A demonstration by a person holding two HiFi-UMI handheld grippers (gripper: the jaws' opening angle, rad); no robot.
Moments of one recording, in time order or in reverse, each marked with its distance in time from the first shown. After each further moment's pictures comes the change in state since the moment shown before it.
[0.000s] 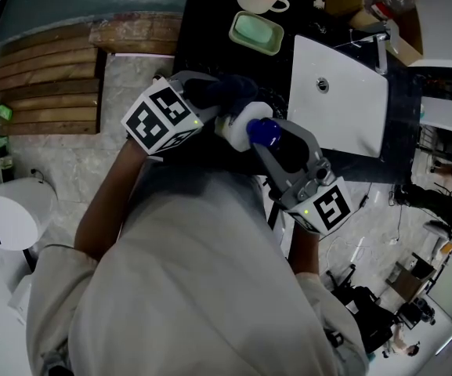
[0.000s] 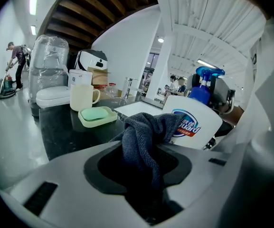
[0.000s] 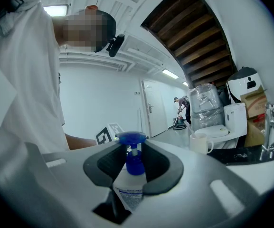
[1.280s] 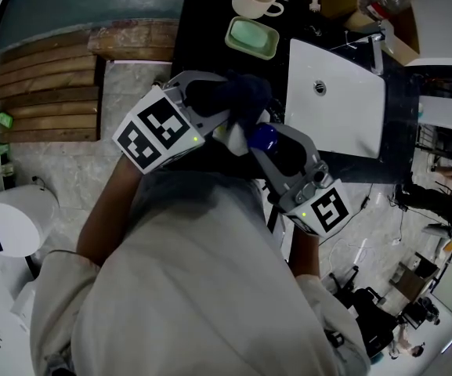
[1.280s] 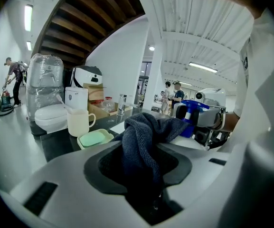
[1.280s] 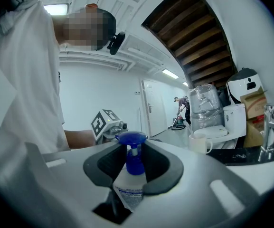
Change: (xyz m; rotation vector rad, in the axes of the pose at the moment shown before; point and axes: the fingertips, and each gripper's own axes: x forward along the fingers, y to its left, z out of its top) left arm -0.026 -0.020 0.056 0.108 -0.133 0.013; right arm 0.001 0.001 0.005 -0.018 -0.023 0.006
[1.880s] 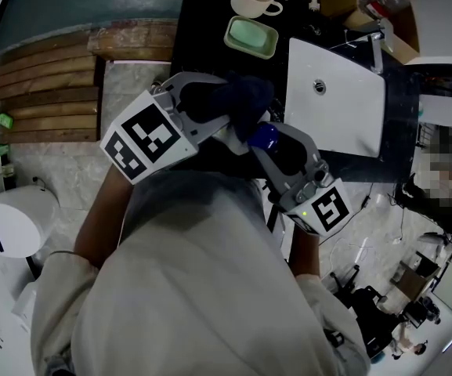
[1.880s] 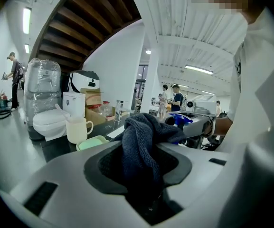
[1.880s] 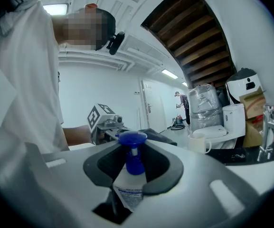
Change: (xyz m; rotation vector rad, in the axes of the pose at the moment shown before) left arm -0.018 -0.013 0.020 0.024 -0.048 -0.028; right arm -0.003 -0.002 -0.005 0.011 0.025 -0.018
